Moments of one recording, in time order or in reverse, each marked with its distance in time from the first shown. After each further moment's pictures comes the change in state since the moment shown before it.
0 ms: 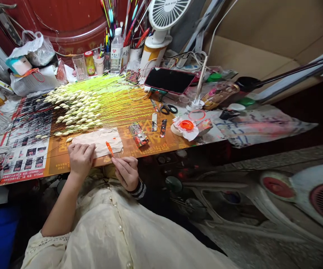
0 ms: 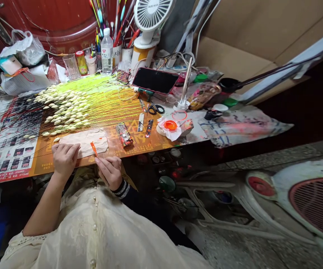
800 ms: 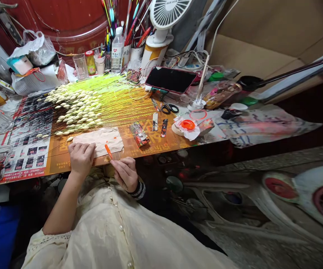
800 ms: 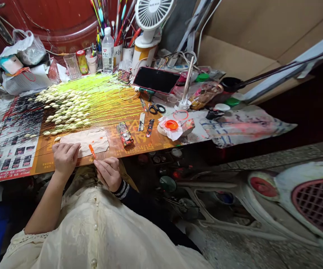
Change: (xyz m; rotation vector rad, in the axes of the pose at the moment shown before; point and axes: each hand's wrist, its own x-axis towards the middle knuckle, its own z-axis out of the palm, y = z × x) left_hand 0.000 0.001 0.000 0.009 0.025 0.013; right_hand 0.000 -0.005 0.001 0.073 0.013 -0.042
